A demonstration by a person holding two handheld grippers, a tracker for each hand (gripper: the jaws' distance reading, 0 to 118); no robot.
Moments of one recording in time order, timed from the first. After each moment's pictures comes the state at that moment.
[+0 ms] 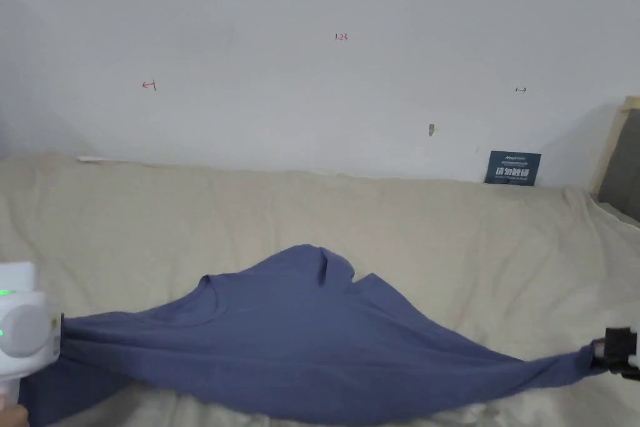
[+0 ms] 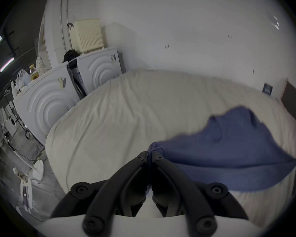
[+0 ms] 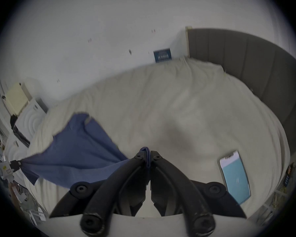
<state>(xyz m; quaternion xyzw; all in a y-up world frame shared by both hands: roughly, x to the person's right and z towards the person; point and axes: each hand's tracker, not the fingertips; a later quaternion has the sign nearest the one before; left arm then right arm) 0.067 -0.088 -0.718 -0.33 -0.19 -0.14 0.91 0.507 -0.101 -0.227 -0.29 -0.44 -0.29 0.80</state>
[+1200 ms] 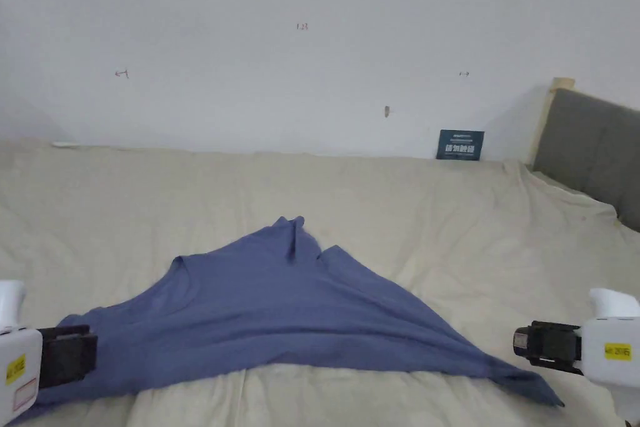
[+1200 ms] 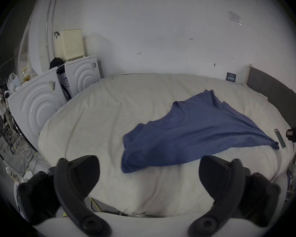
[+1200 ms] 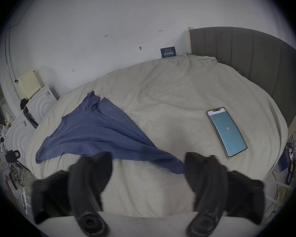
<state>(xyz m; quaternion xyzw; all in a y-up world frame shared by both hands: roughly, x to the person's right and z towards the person) -0.033 -0.088 -0.580 -0.27 -0.33 -0.12 0.89 0.371 -0.112 -0.136 -0.25 -0.41 -0.26 0.84</state>
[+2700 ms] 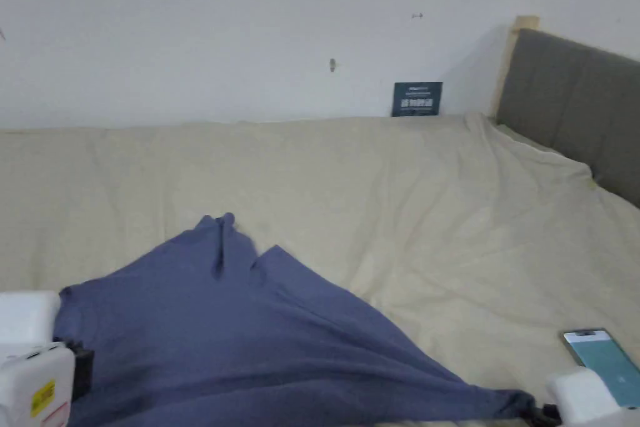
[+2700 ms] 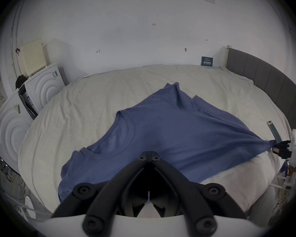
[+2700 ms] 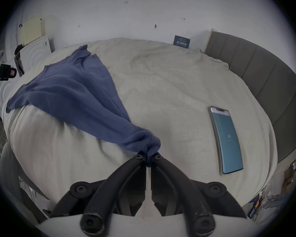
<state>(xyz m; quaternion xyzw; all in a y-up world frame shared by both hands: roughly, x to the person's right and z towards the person) 0.170 -0.098 -0.598 -0.30 -0.41 -0.19 0.84 0.418 -0.186 -0.158 -0.39 -0.40 -0.12 0.82</state>
